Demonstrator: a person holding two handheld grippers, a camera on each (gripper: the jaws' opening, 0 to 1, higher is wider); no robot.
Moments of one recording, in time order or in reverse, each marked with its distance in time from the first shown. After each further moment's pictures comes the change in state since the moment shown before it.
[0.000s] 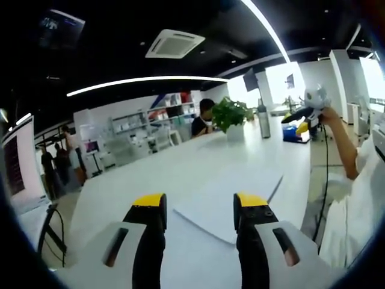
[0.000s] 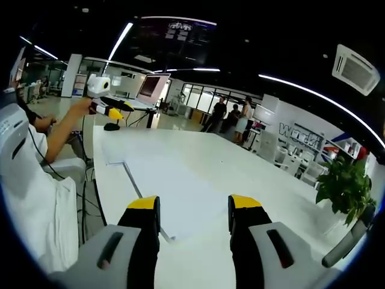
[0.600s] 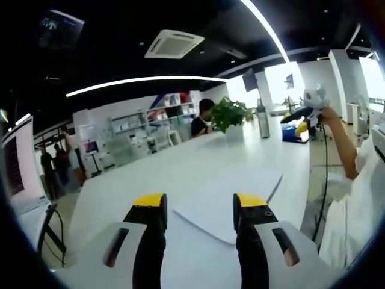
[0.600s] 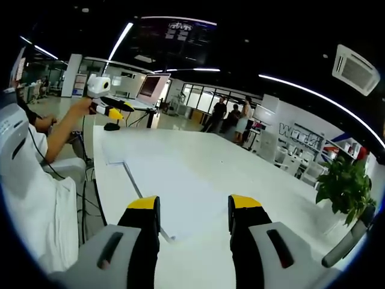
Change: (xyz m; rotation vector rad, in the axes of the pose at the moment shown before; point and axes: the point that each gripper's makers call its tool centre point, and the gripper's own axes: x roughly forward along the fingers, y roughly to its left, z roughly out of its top) left arm 0.001 -0.001 0.001 0.001 -0.002 -0.005; right arm -0.001 0.000 0.000 -0.001 0.000 0.001
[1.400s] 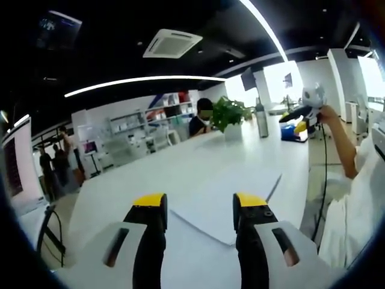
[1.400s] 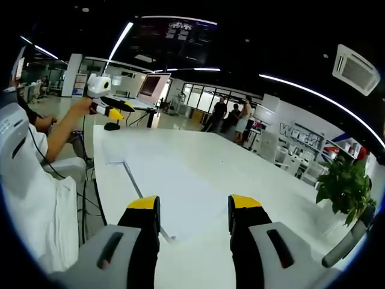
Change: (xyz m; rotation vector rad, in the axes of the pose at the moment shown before) left arm 0.003 -0.005 -0.001 0.008 0.005 -0.010; right arm 0.001 0.001 -0.001 0.000 0.003 0.003
